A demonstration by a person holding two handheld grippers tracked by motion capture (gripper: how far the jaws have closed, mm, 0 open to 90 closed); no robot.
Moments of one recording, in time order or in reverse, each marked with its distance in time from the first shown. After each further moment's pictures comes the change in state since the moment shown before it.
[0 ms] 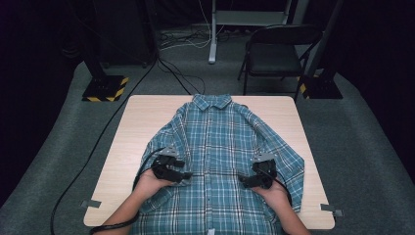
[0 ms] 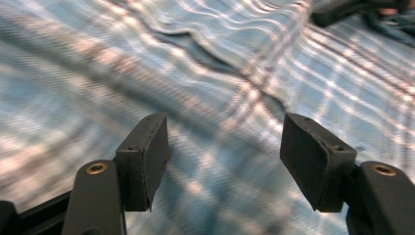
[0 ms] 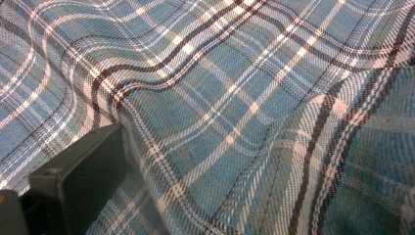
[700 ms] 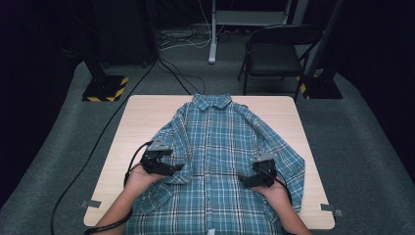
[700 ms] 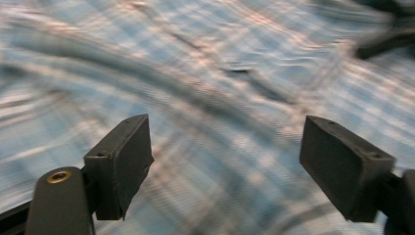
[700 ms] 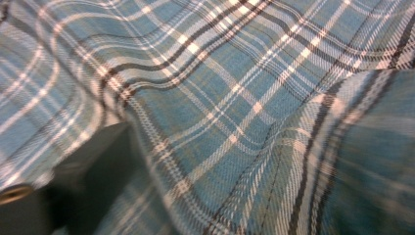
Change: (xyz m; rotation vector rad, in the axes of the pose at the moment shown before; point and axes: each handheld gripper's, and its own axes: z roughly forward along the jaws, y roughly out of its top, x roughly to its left) left arm 0.016 0.001 -0.055 -0.121 0.269 0.019; right arm -0.001 0.002 -0.002 0.016 0.016 -0.010
